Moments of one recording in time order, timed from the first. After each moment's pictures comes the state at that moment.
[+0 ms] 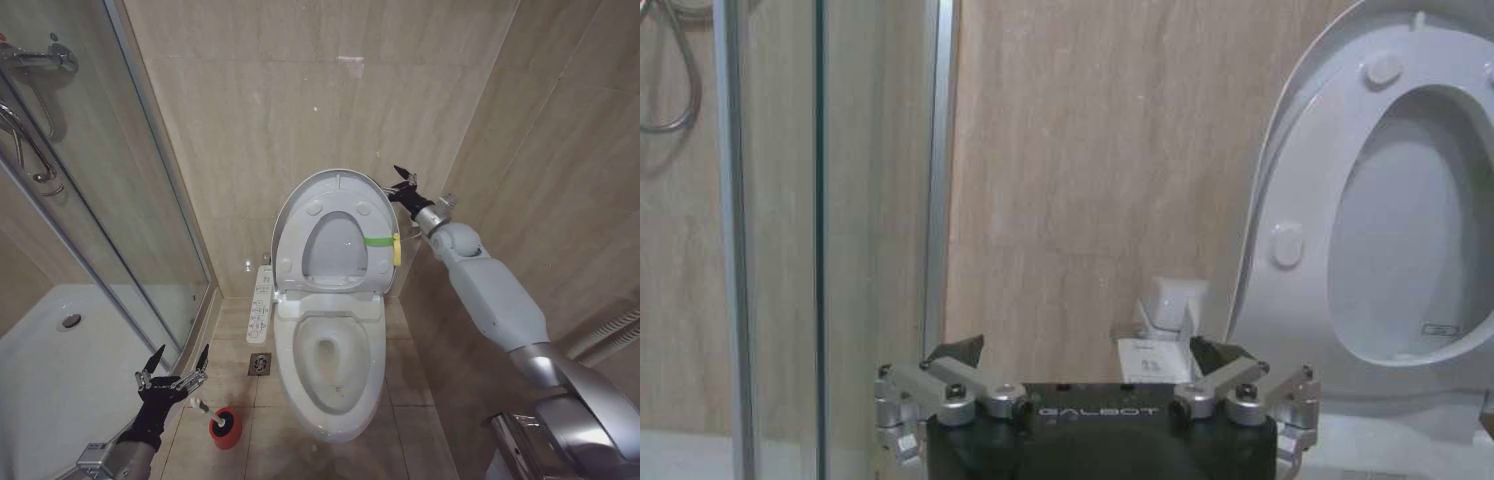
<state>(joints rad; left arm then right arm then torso) 1.72 -1.06 -0.59 -2.08 -0.53 -0.21 -0.10 -0.25 1.02 0.15 1.15 0.63 0.14 -0.40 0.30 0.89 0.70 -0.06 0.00</state>
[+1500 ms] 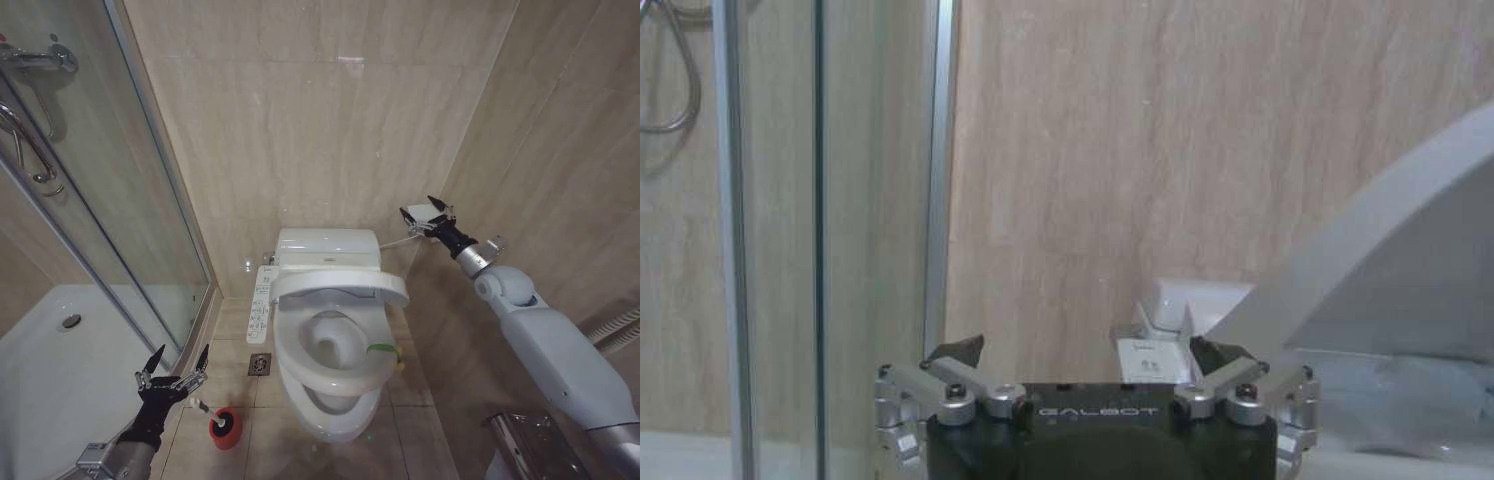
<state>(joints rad) 1.72 -1.06 -0.59 -2.08 -0.53 -0.21 -0.10 -0.61 0.87 0.33 1.40 0.67 0.17 -0.30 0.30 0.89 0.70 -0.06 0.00</state>
